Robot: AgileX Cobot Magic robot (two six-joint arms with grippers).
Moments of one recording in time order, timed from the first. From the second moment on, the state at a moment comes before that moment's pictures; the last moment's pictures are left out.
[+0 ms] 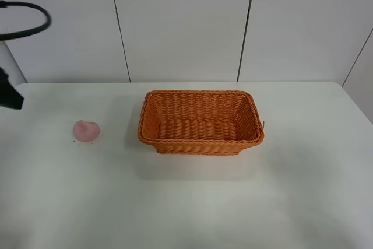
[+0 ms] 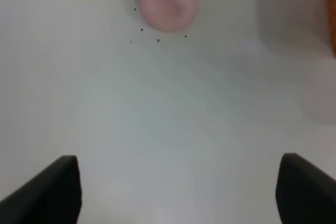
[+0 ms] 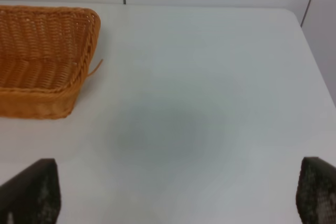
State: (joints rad) left arm 0.03 1.18 -1.05 -0.08 0.92 0.05; right arm -0.01 -0.01 -0.49 0.03 1.02 -0.01
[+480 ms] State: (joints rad) left arm 0.03 1.91 -1.51 -0.08 0.90 0.07; right arm -0.01 -0.01 -0.49 0.03 1.02 -0.01
